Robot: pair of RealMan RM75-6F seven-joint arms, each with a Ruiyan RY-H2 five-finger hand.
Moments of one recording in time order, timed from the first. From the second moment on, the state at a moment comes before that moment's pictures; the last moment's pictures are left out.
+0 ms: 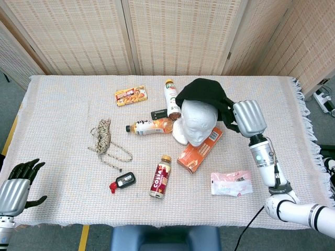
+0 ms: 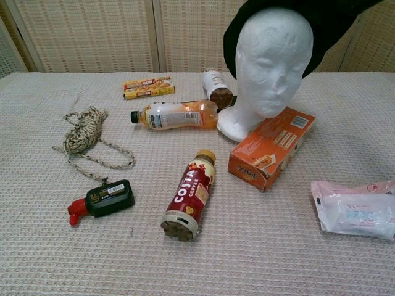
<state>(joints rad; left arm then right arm) -0.12 -1.10 -0.01 -1.64 1.49 1.41 0.13 0.66 -1.24 0.36 -1.61 -1.17 1.13 -0.23</state>
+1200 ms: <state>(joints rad) -0.14 -1.12 0.00 -1.66 1.50 1.39 0.15 0.50 -1.05 0.16 -1.57 -1.26 1.13 -0.22</state>
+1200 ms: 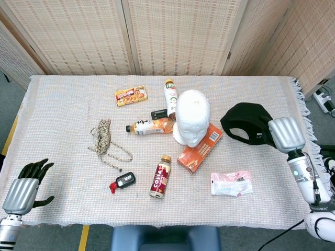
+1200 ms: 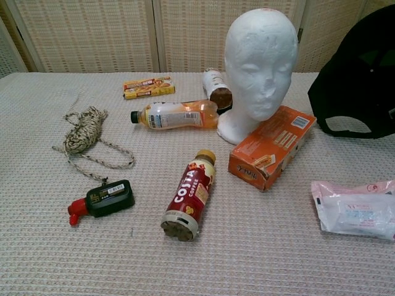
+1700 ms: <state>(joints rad) -0.14 -1.11 0.00 -1.67 1.50 1.39 0.15 0.49 -1.13 0.13 -1.50 -1.29 1.11 -0.19</state>
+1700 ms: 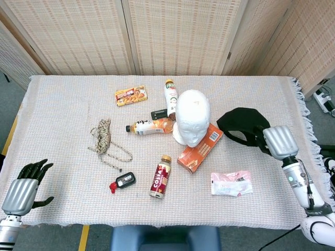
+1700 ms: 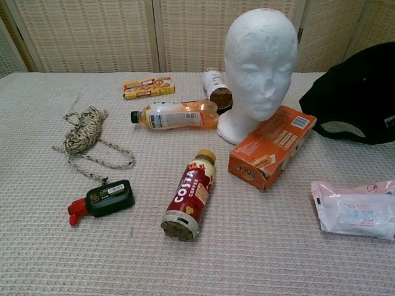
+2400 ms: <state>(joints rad) -0.13 -1.11 0.00 -1.66 1.49 1.39 0.14 0.46 -1.14 0.13 -1.55 -1.23 1.15 -0.26</state>
